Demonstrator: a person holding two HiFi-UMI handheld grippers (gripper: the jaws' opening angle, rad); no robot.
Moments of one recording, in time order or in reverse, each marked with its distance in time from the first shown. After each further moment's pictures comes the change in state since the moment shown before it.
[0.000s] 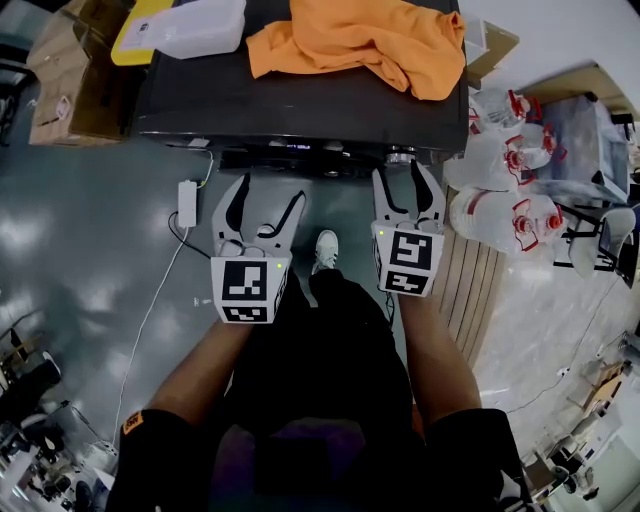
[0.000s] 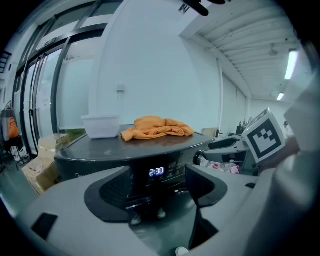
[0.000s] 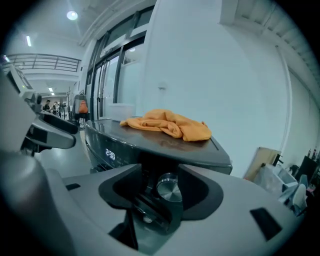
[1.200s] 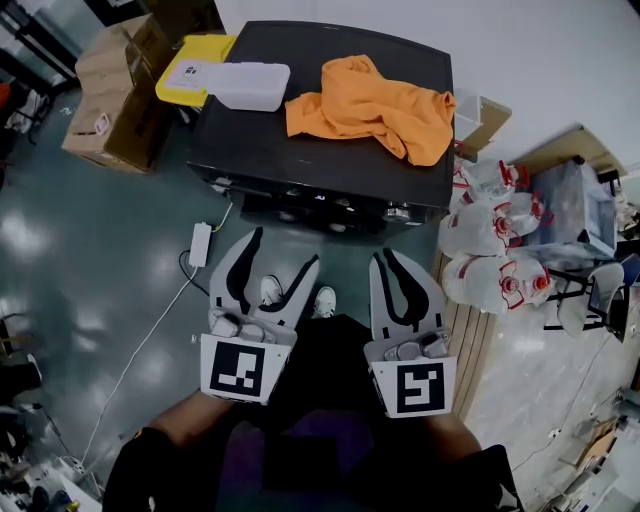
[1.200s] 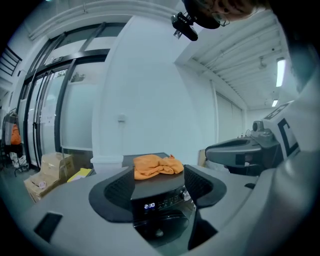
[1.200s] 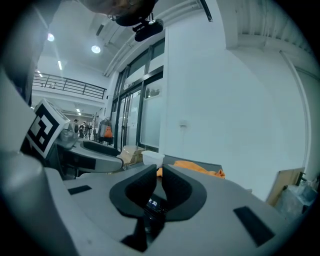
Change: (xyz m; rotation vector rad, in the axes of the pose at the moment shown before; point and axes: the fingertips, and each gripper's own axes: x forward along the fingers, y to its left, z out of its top) left arm -0.126 -0.030 0.123 -0.004 -0.184 0.003; right arm -0.173 0.063 0.157 -0.053 -0.317 0.252
